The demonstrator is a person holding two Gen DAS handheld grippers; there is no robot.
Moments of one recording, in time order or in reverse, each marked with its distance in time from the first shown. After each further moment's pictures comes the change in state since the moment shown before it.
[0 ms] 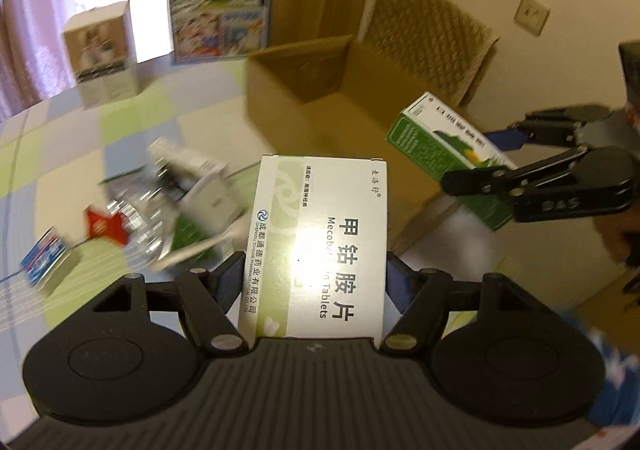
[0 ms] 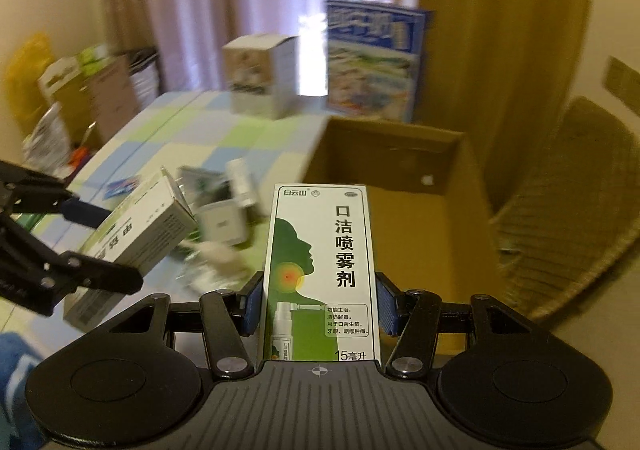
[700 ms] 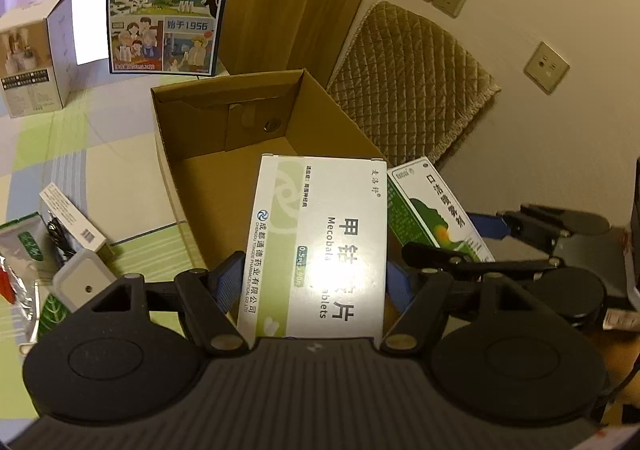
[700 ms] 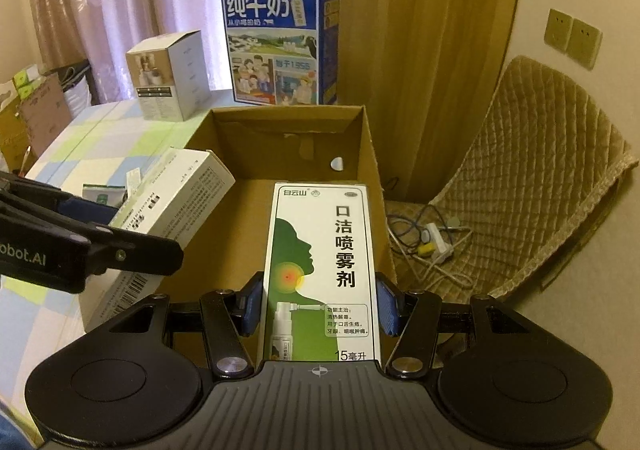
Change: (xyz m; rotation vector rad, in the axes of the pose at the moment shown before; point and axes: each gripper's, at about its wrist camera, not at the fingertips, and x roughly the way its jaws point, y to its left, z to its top) left arm 0.111 -0.072 0.097 -0.149 -0.011 -0.067; right arm 0.036 -0.094 -0.002 0.108 0.031 -0.109
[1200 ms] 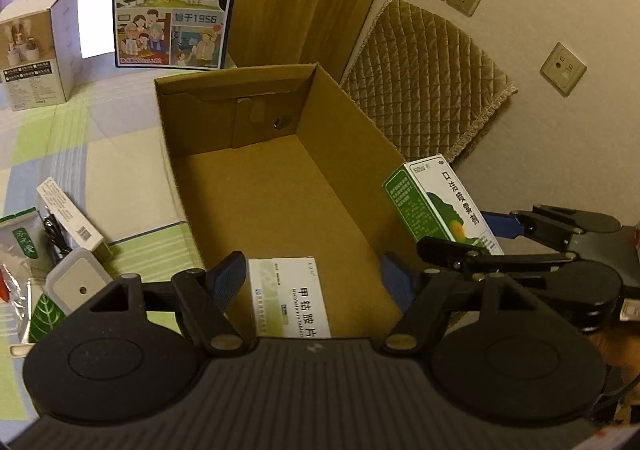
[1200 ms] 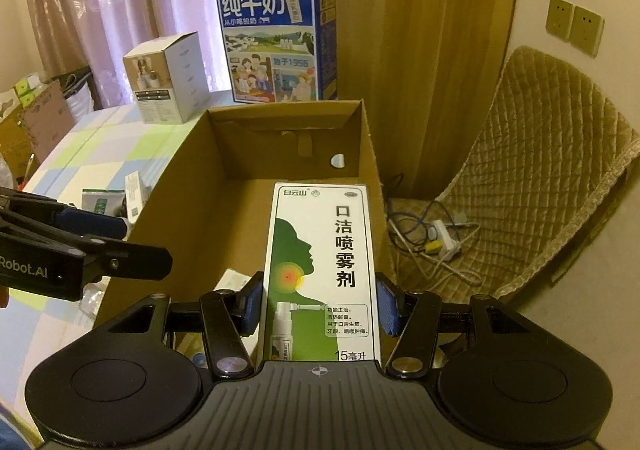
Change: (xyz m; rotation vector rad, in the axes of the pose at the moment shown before) left arm 0.017 0.003 -0.005 -0.009 -0.007 0.033; right arm 0.010 -0.008 -0.001 0.019 0.004 0.030
